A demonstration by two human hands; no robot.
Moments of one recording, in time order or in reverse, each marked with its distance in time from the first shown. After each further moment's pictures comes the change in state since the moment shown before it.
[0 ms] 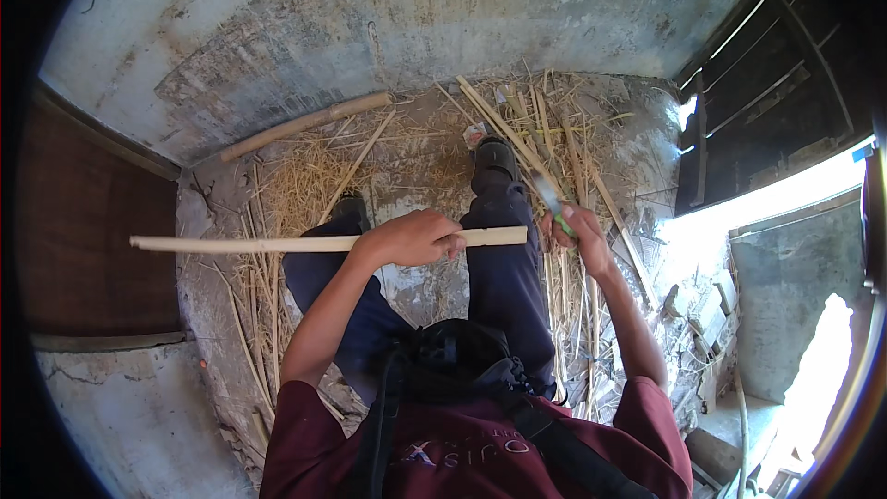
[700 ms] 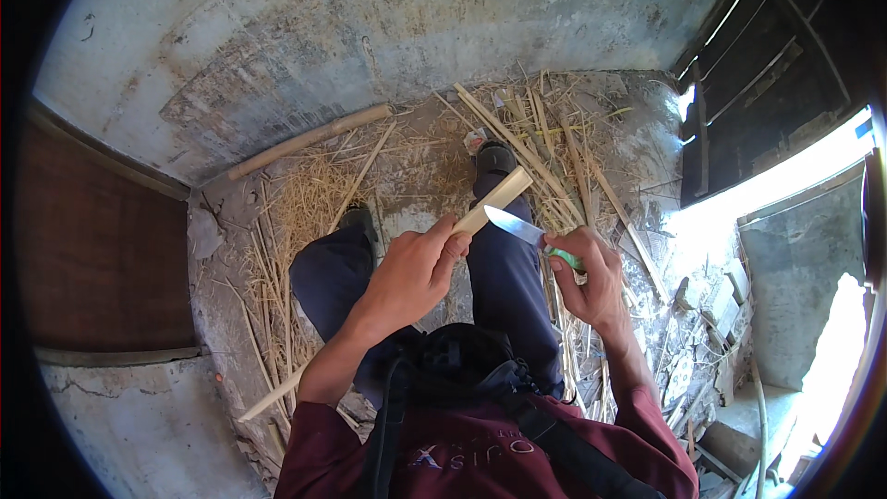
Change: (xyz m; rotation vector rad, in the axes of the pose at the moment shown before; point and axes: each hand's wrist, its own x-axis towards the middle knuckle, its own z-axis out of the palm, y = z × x) left_hand -0.048 0.100 0.018 -0.139 0.656 0.072; right_hand -0.065 -0.080 0.058 -0.678 0.336 -0.715
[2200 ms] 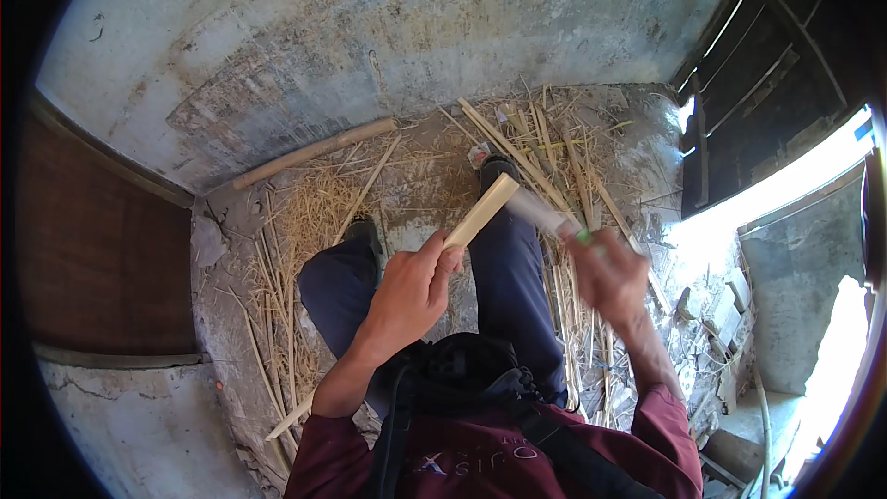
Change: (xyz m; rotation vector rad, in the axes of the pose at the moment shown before) left_hand -0.018 0.006 -0.004 -0.011 0.127 -0.015; right_hand 0.017 -0.007 -0.030 -0.487 -0.004 -0.080
